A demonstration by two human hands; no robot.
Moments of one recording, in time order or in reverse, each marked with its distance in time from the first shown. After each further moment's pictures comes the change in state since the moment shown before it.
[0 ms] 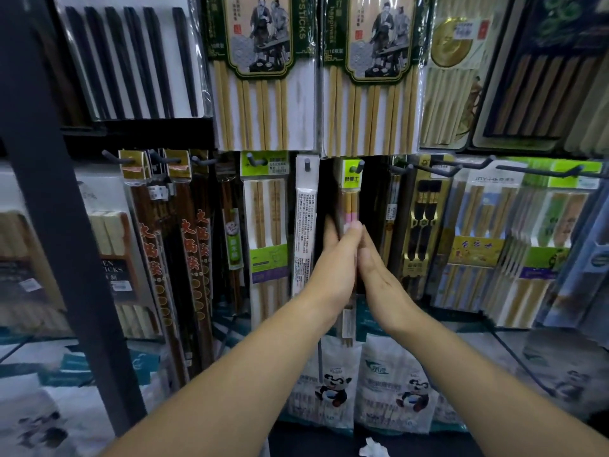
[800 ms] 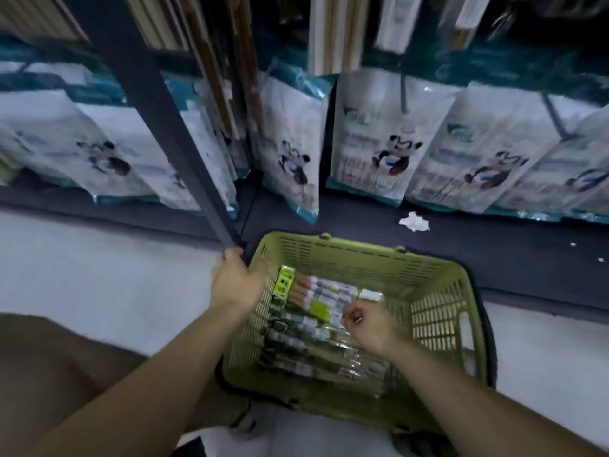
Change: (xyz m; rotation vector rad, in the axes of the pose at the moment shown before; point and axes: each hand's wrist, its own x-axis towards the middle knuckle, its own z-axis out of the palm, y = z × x) left_hand -0.275 -0.282 -0.219 0.911 0.498 -0.785; right_hand -0.305 0.239 0.196 -0.341 -0.538 0.734
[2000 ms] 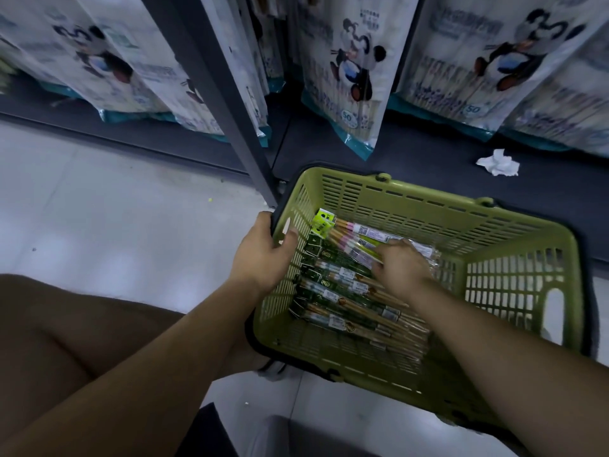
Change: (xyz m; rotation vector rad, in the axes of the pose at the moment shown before) left_hand 0.005 -0.060 0.016 -0.076 -0.114 0.055; right_hand 0.083 0.017 0.048 -0.561 0.030 -0.166
